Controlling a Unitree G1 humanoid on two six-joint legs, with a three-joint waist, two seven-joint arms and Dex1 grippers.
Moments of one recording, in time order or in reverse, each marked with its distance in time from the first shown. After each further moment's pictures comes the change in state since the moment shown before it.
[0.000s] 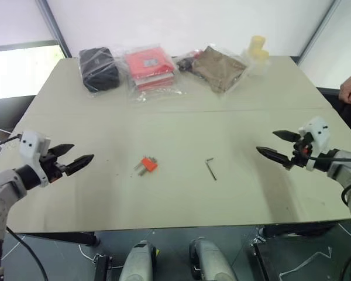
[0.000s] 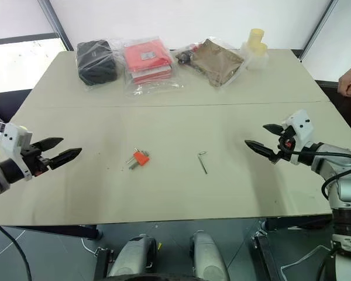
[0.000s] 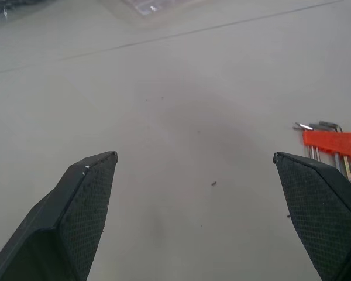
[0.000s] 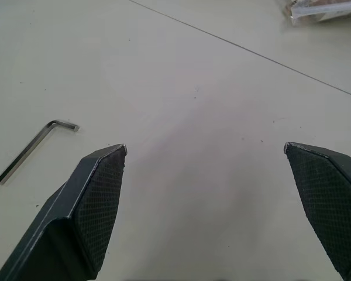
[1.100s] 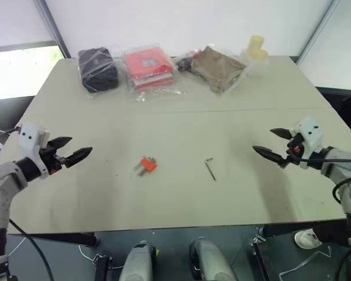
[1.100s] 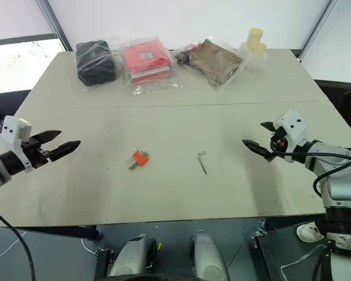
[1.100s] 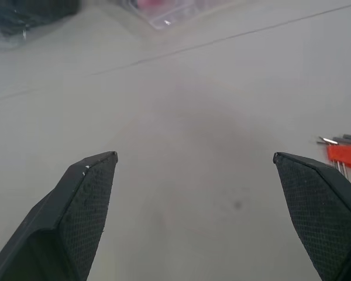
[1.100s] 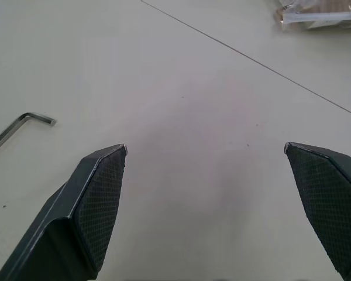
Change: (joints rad) left arm -0.087 0.012 -0.033 0.091 0.059 -0.050 -0.016; right arm -0.028 0.036 0.053 -0.001 -0.078 -0.058 -0.059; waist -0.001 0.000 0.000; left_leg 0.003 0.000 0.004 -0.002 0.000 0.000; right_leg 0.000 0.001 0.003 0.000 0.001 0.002
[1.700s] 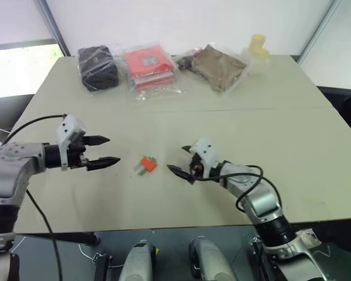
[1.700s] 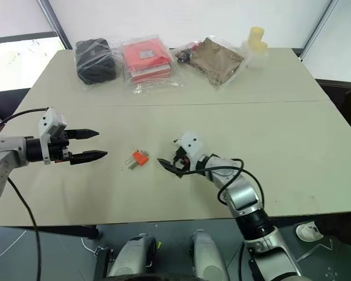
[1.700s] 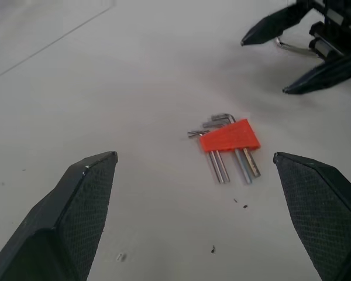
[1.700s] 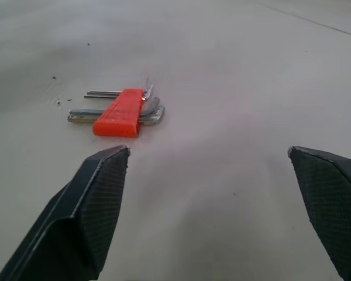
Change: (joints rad) left arm -0.195 0.071 -0.279 0.005 0.039 -0.030 -0.303; right arm -0.065 0.563 0.494 -0.234 -0.158 0.191 -0.312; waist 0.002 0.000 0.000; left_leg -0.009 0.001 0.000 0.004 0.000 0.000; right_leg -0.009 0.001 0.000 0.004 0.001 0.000
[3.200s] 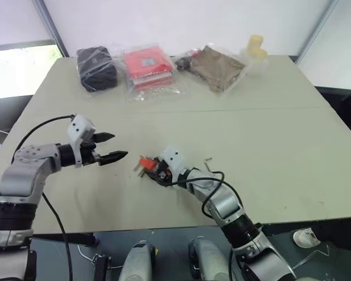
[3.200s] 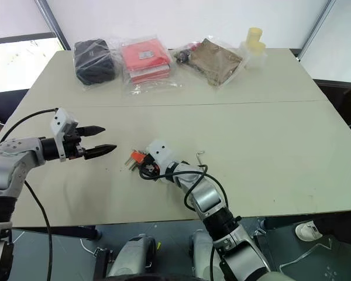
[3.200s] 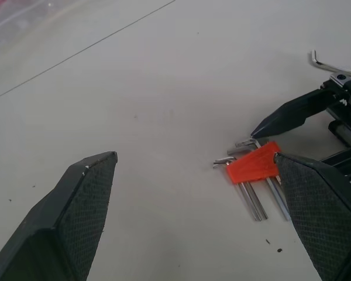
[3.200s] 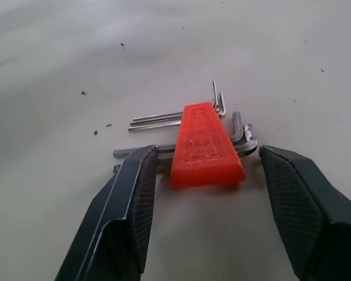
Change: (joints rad) left arm -0.010 -0.109 -0.017 0.026 0.043 -0.015 0.128; right arm -0.034 0.192 0.106 0.186 -0.116 -0.066 -0.109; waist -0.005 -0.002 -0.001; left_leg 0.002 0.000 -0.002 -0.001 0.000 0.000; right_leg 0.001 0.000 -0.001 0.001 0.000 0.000
